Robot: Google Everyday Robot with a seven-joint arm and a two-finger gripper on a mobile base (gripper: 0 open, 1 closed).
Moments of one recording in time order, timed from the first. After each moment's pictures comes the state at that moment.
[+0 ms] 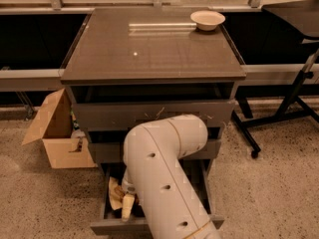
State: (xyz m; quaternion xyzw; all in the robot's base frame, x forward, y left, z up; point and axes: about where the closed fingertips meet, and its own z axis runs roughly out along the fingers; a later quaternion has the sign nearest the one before) arm 0.531 0.141 0.251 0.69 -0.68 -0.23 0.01
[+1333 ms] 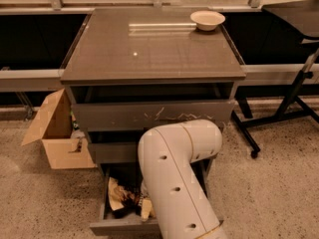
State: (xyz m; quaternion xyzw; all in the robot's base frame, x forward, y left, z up) arm 0.556 0.061 0.201 0.68 -0.71 -0.15 -0.04
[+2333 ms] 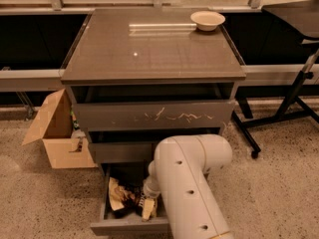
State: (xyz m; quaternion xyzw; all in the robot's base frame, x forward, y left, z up) arm 0.571 0.057 0.166 0.69 -0.70 -0.17 -0.09
